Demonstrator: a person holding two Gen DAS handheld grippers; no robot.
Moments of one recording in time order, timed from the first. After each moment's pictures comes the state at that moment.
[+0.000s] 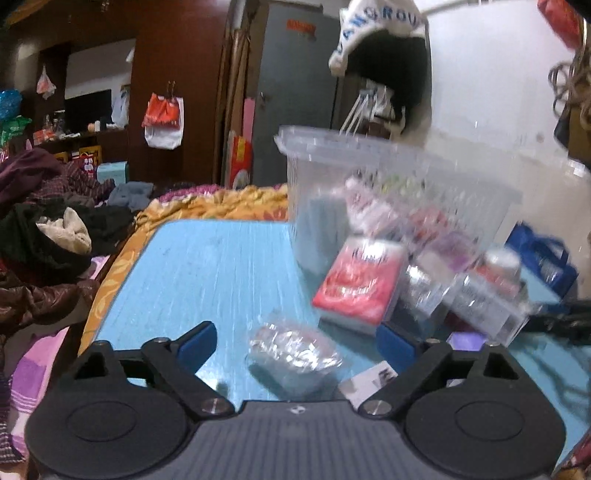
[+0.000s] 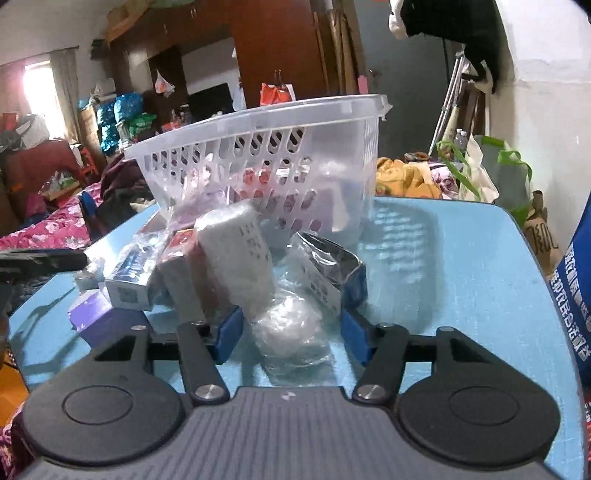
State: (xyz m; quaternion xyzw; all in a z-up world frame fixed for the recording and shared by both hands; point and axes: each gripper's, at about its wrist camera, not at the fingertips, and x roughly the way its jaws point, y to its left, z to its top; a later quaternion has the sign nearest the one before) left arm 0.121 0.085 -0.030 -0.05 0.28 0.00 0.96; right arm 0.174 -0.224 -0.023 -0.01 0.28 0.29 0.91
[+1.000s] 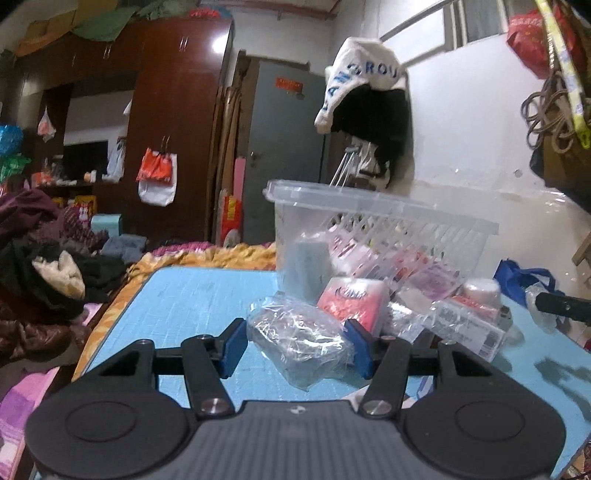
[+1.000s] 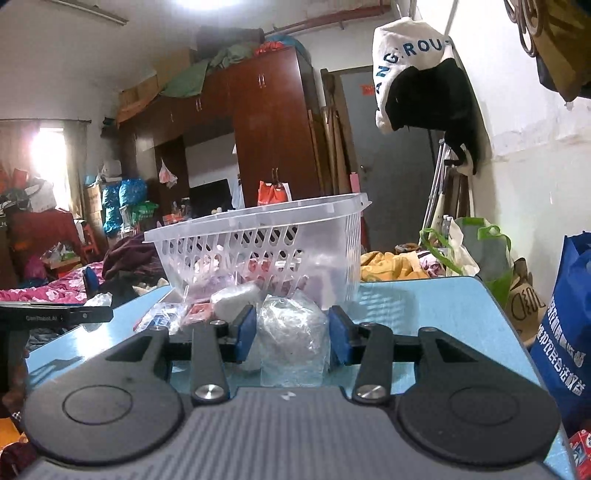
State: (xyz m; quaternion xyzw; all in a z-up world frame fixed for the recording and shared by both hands) left arm 0.090 0.078 -0.037 -0.05 0.15 -0.02 0.99; right arm 0.137 -0.247 -0.014 0.03 0.12 0.28 0.95
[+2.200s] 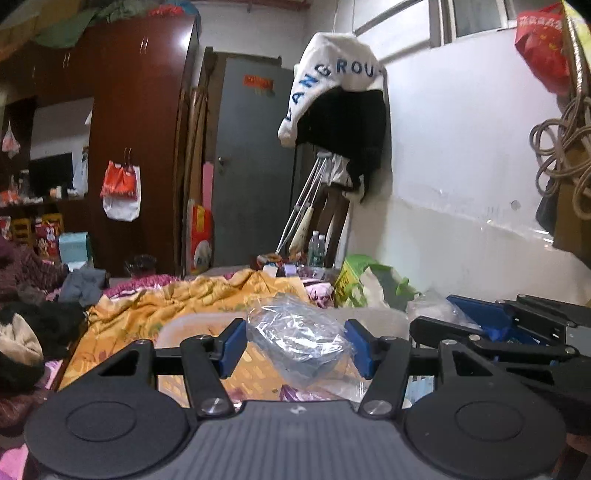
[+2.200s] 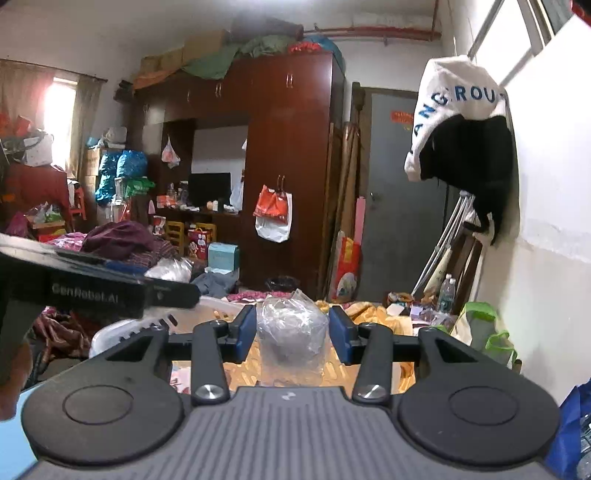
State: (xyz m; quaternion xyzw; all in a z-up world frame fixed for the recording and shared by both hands) left arm 0.263 0.009 0.099 -0.05 0.18 -0.05 0.98; right arm 0.257 -0.155 0.099 -0.08 0.10 0.27 0.95
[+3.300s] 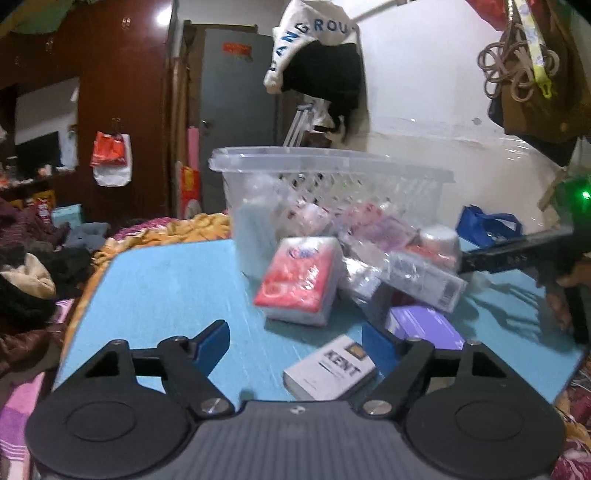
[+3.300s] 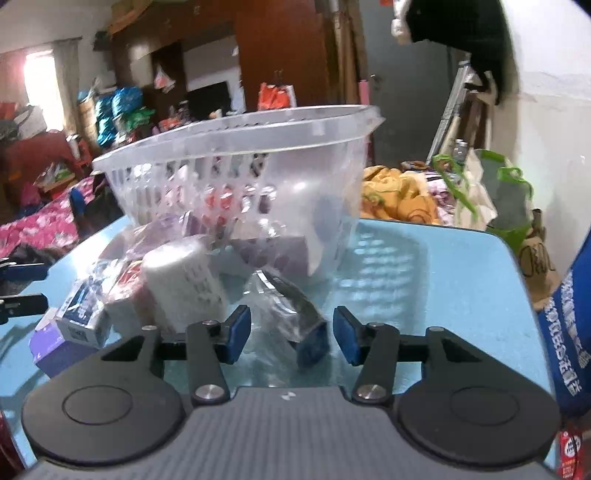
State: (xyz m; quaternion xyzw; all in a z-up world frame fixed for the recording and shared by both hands) left arm 0.106 0.074 -0.034 0.00 0.23 -0.10 0.97; right arm 0.213 -0.228 -0.014 -0.05 0.28 0.29 0.91
